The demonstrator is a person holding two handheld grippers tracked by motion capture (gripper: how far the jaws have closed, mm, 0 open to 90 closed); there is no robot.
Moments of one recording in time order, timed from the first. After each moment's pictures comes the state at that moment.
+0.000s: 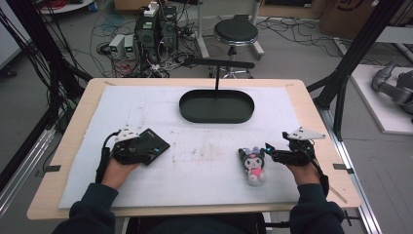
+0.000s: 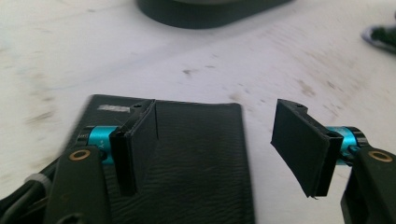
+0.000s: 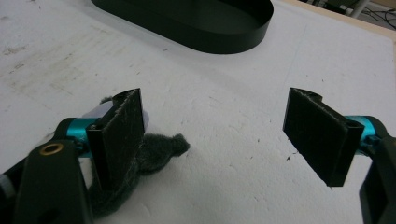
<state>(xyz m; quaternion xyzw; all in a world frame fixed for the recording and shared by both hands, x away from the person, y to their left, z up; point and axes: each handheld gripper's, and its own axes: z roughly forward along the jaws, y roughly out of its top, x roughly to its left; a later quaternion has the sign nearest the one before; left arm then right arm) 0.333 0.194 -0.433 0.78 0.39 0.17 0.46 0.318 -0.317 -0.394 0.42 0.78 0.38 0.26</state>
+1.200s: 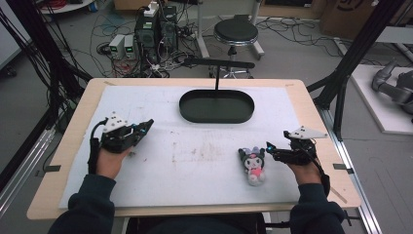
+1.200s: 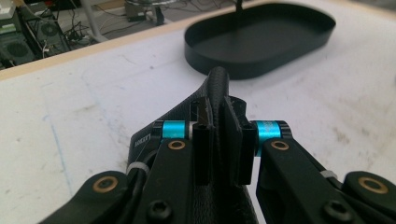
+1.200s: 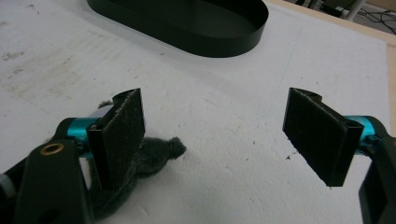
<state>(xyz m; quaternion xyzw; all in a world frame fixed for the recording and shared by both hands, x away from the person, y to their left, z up) 0.342 0.221 -0.389 0.73 0.41 0.25 0.48 0.318 -0.319 -0.390 0.42 0.78 0.39 0.26</state>
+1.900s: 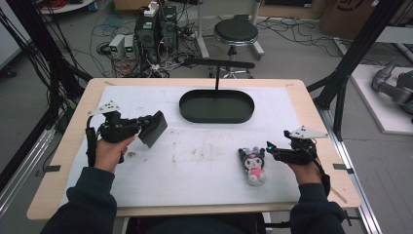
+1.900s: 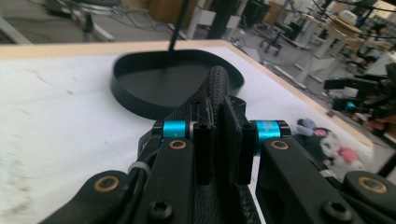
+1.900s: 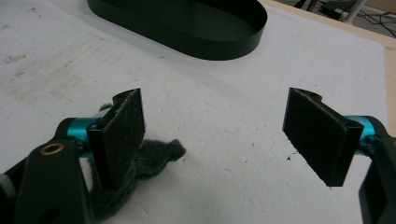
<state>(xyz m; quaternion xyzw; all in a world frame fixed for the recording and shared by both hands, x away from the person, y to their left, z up) 0.352 0.215 -0.361 0.69 0.40 0.09 0.59 0.318 -0.319 -0.389 0.42 0.77 0.39 0.26</state>
